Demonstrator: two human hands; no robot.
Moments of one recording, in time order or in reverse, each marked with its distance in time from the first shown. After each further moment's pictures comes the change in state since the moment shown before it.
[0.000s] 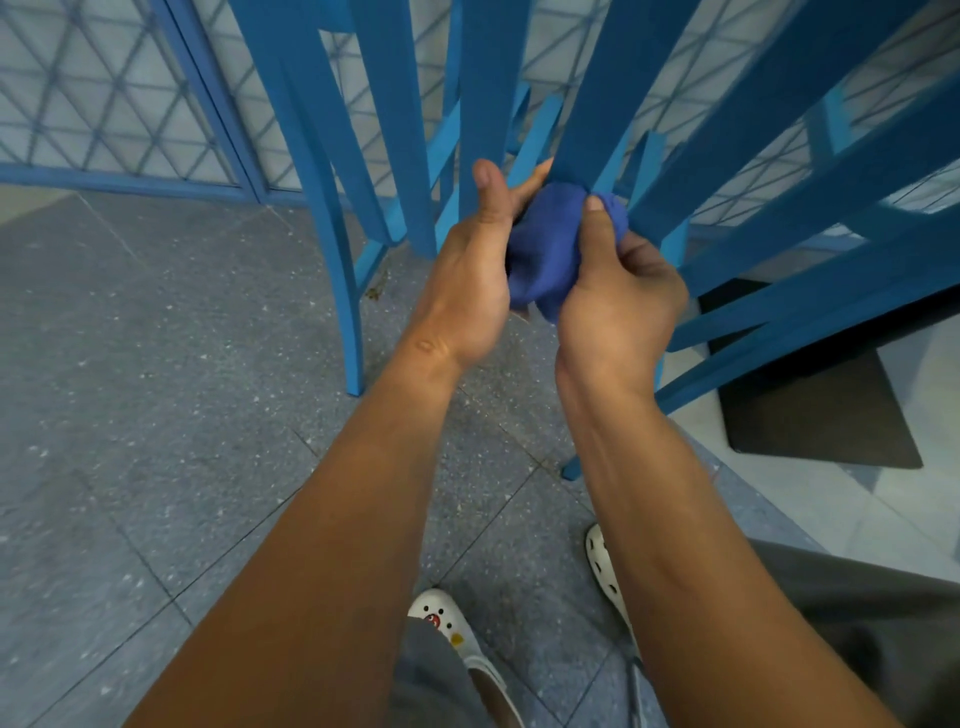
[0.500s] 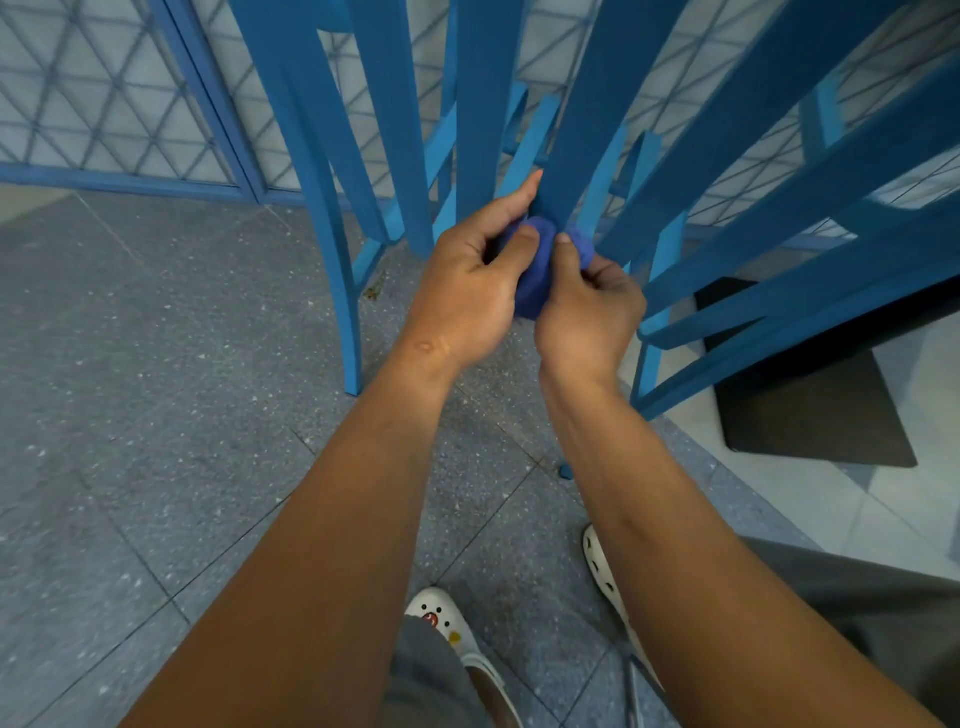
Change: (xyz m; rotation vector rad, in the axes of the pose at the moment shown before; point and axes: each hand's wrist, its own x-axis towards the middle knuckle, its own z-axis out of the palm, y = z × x) left_hand -0.007 -0.003 -0.001 0.138 0.047 0.047; right_hand 0.001 0.019 0.002 -0.159 0.020 0.037
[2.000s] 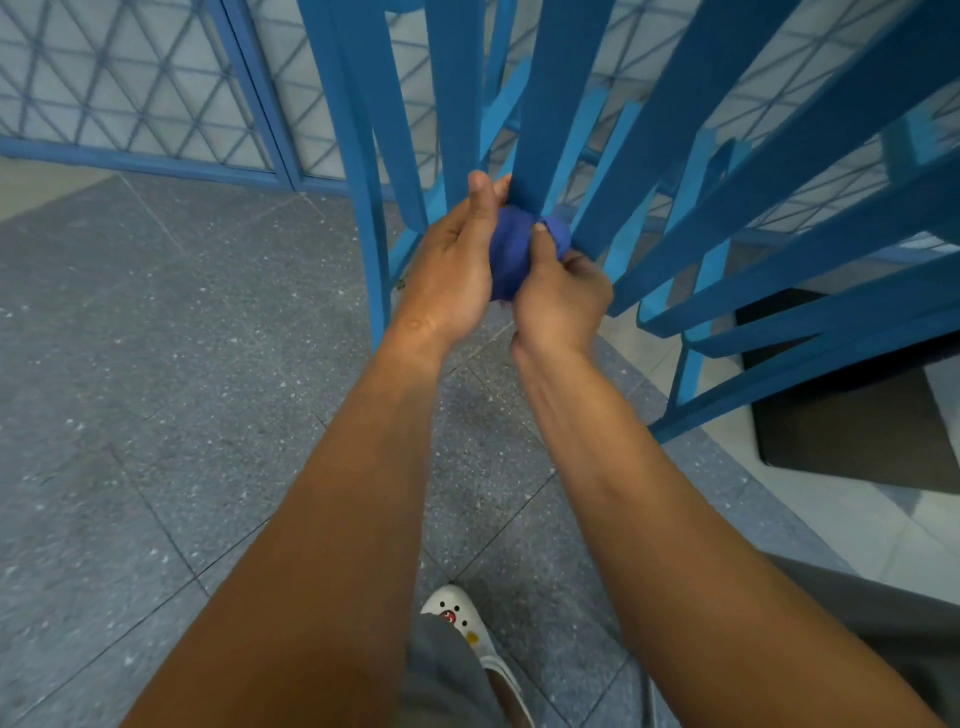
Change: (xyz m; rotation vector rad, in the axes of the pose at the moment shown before) left_hand 0.014 -0.031 -0.045 0.074 0.120 -0.103; right_hand -0.005 0.031 0.057 0.035 -0.052 0.188
